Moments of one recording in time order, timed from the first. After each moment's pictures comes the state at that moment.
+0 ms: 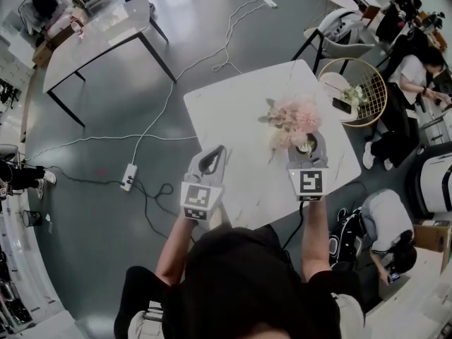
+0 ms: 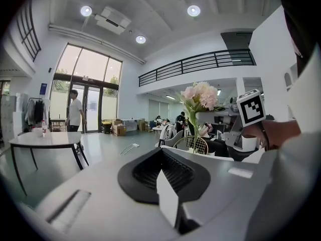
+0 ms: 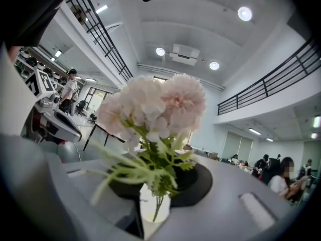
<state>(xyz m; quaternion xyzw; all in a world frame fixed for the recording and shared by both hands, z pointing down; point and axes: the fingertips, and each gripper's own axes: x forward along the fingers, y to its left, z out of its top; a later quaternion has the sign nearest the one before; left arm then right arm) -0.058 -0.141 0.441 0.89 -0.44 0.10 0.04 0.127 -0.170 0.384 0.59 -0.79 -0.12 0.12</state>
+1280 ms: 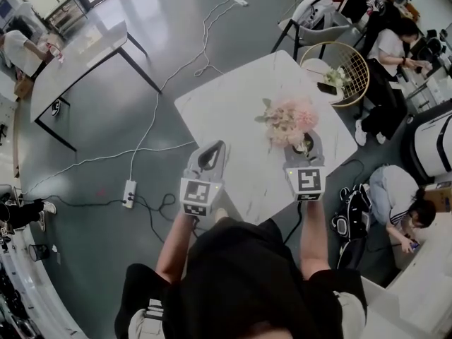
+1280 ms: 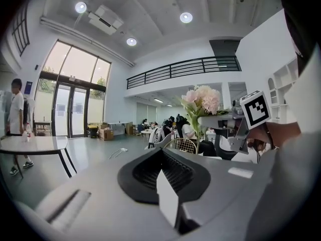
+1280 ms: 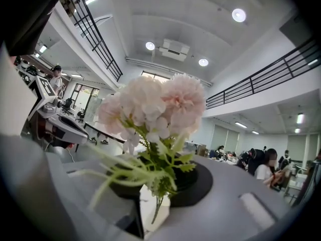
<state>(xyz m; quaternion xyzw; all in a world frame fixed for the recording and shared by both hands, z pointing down) -0.072 -0.131 0.429 0.93 -0.37 0.09 0.02 0.105 -0.120 0.384 0.65 -0.75 -0.09 0.12</state>
